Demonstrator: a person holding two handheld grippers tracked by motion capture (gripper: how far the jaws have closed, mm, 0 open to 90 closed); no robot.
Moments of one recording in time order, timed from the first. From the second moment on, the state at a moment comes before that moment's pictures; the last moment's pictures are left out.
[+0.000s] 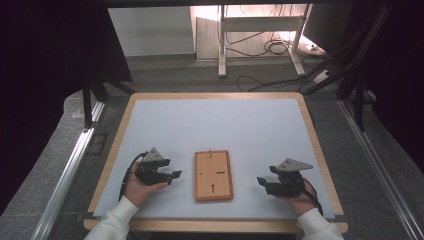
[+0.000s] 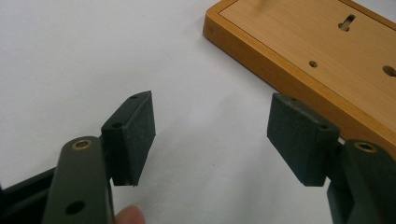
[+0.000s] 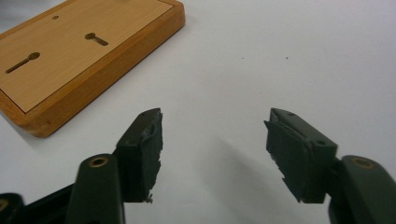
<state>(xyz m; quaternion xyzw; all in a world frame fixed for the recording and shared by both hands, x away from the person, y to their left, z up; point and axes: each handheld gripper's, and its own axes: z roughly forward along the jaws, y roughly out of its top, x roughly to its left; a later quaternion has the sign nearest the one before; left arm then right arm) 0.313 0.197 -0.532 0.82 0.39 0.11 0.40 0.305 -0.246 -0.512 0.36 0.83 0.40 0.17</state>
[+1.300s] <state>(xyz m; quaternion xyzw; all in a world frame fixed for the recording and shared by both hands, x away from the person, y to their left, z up) 0.358 0.124 -0.506 0.85 0.29 0.11 0.43 0.302 -0.243 -0.513 0.35 0.83 0.39 0.18</state>
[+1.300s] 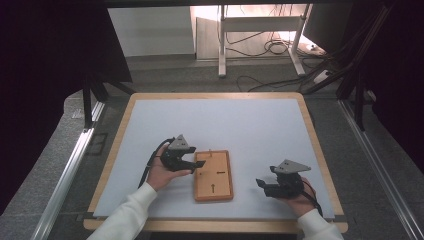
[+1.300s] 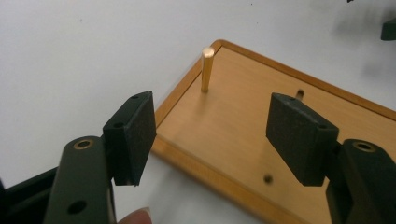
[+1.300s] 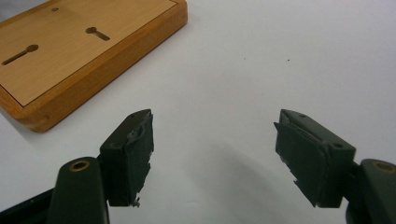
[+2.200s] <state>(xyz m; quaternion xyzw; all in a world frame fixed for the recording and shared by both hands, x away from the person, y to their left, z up) 0.391 0.094 -0.523 0.85 0.29 0.09 0.42 0.298 -0.238 -0.512 0.34 0.83 0.39 0.19</state>
